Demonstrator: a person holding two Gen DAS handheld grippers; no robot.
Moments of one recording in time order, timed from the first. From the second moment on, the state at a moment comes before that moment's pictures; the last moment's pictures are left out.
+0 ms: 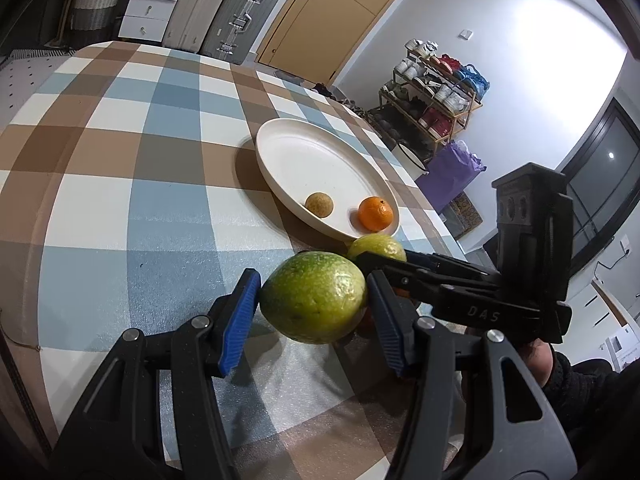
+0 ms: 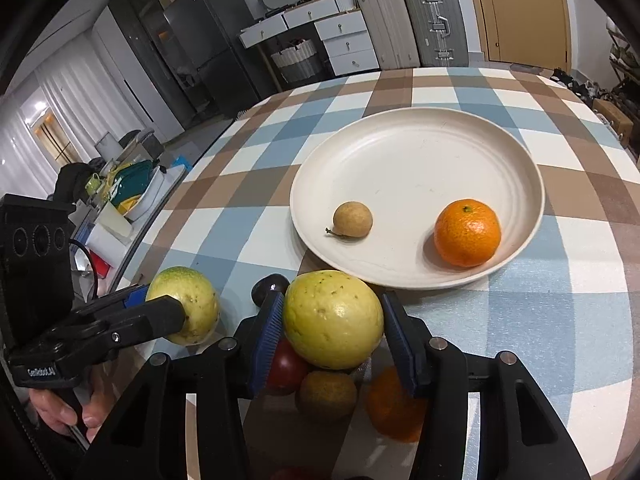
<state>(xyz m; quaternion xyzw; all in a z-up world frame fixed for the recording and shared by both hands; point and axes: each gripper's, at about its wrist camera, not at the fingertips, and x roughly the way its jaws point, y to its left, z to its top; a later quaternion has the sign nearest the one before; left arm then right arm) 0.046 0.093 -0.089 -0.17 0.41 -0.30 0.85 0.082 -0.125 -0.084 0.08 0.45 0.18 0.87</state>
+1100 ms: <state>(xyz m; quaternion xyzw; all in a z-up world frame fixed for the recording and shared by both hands) 0.155 0.015 -0.027 -0.16 0.42 -0.33 0.83 0.136 -0.191 -0.039 0.16 0.38 0.22 0.88</state>
